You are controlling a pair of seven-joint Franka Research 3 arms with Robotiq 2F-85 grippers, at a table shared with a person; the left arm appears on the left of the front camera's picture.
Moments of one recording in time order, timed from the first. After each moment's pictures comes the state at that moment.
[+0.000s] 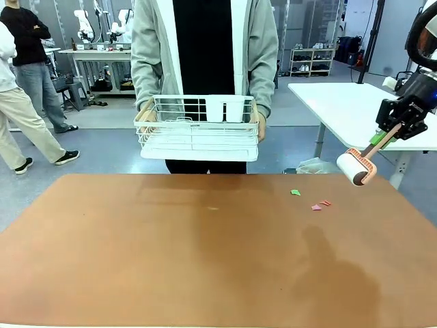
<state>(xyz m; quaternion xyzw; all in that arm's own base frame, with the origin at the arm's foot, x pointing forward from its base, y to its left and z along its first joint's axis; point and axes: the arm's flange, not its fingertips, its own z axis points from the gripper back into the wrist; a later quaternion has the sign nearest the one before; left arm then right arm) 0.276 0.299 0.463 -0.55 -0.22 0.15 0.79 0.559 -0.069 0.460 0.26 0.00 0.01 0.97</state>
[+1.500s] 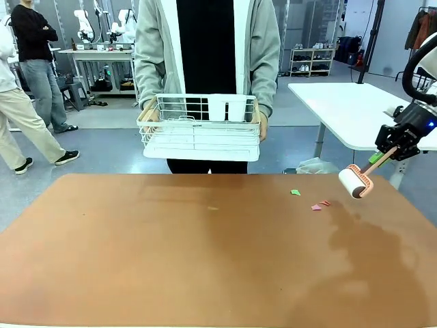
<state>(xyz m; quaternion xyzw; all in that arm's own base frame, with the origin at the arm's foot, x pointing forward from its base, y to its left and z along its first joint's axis) 0.276 0.299 0.463 -0.55 -0.22 0.15 0.79 0.626 -0.128 0.366 0.29 0.00 0.00 0.96</state>
